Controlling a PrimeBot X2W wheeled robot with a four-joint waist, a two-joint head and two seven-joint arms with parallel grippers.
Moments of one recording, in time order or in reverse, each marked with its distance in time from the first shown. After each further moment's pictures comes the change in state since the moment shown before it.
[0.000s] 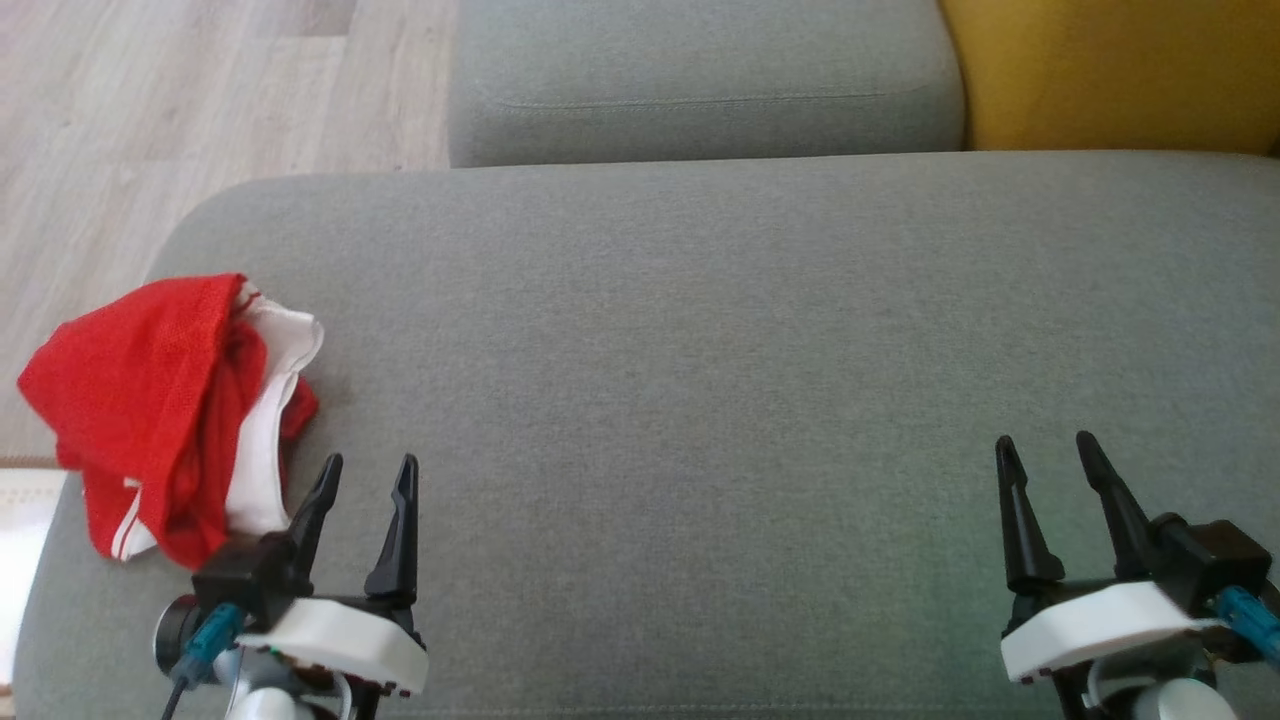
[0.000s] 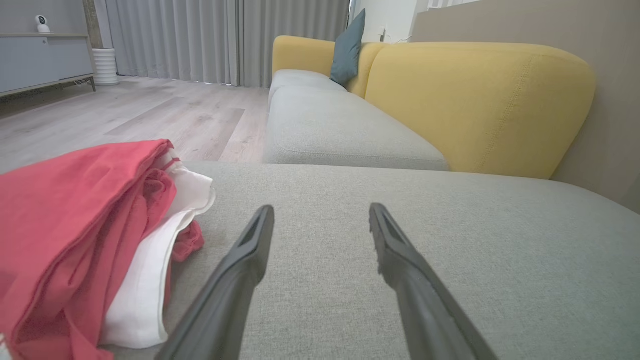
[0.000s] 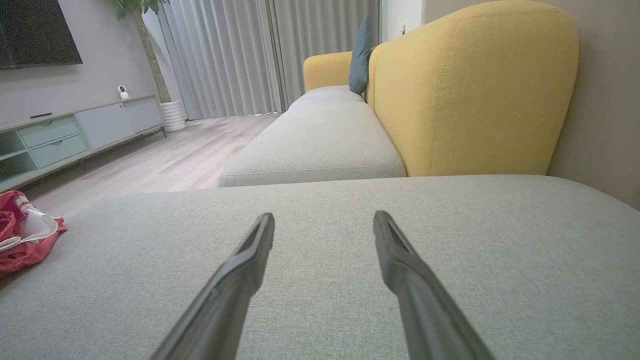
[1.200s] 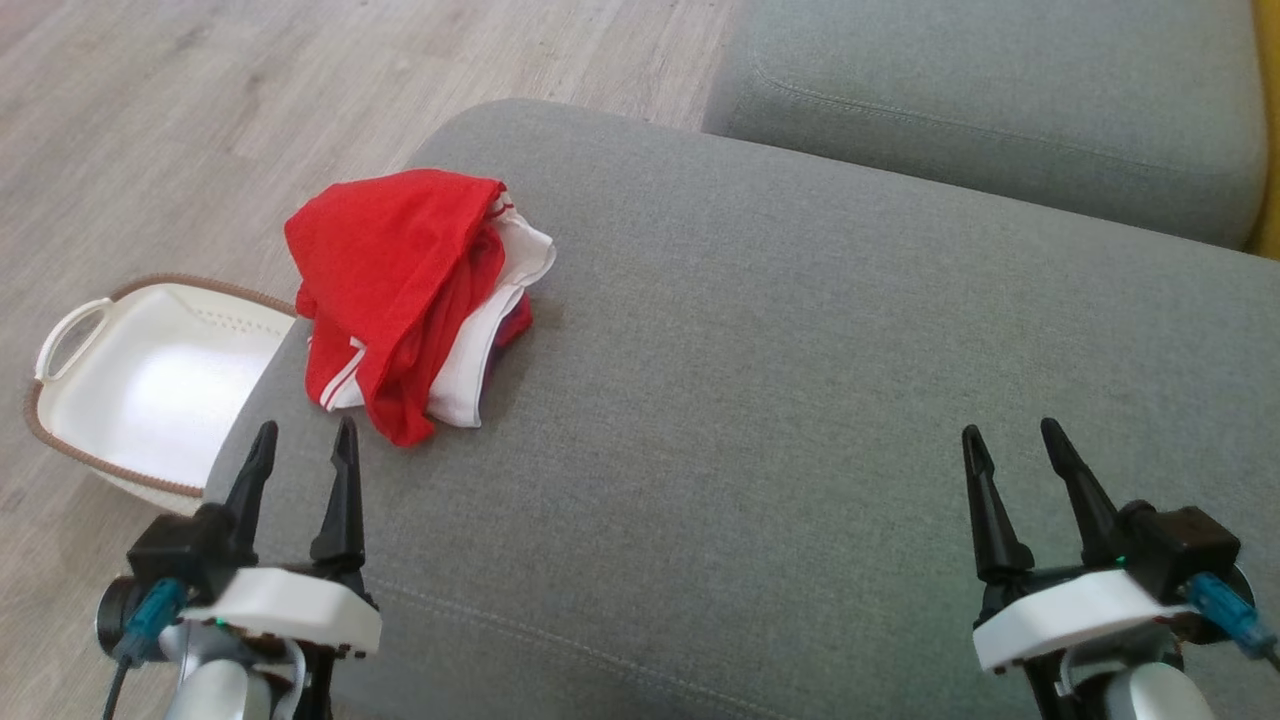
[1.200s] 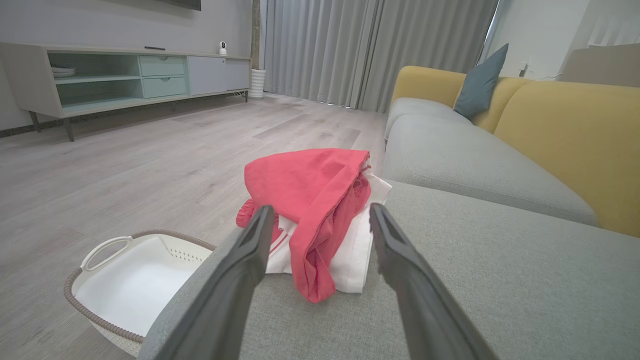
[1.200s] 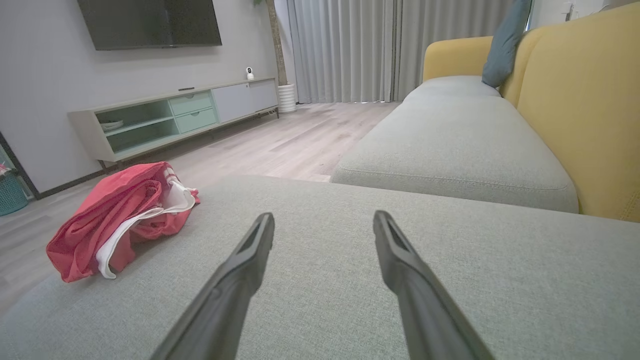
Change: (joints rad) left arm -0.041 0.026 0.064 -0.004 -0.011 0.022 0.000; right arm -0.032 0.001 0.052 0.027 0.024 0.000 -0.017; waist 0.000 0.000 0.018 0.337
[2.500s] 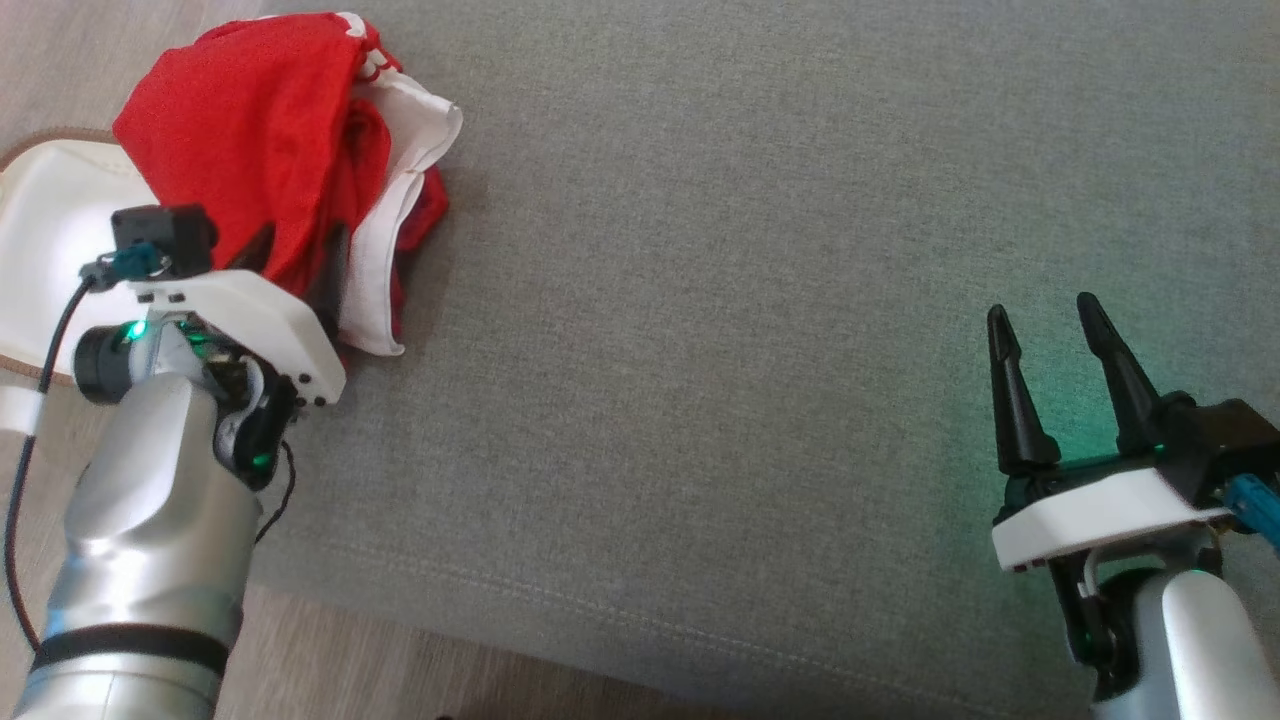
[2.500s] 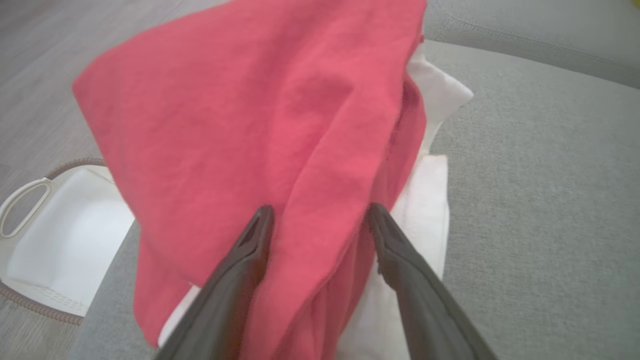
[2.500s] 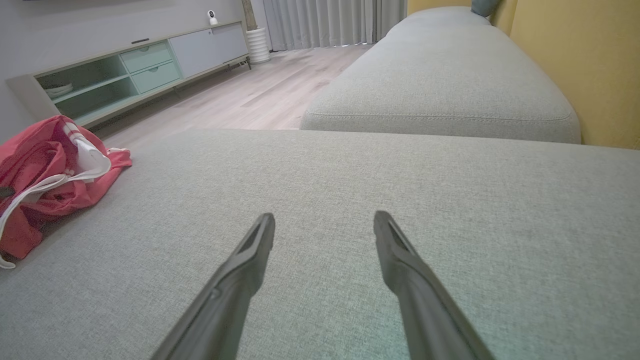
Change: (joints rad) left arm -0.629 0.084 -0.131 0.569 -0.165 -0.078 0.257; right arm -0.126 -0.002 -0.030 -0.126 -0.075 0.000 0.091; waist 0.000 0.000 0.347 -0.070
